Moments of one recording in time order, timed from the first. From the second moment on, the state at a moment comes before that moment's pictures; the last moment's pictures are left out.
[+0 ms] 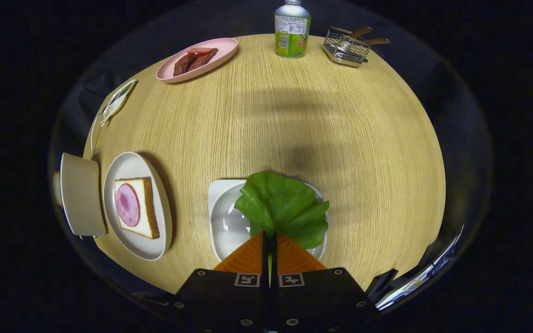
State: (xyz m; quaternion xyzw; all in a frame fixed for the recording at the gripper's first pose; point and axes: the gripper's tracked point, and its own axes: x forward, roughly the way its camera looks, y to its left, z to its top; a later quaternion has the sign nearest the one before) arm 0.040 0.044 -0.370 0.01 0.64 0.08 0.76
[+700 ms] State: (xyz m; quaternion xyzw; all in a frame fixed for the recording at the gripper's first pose) arm 0.043 0.102 -0.282 -0.02 0.59 0.13 0.79
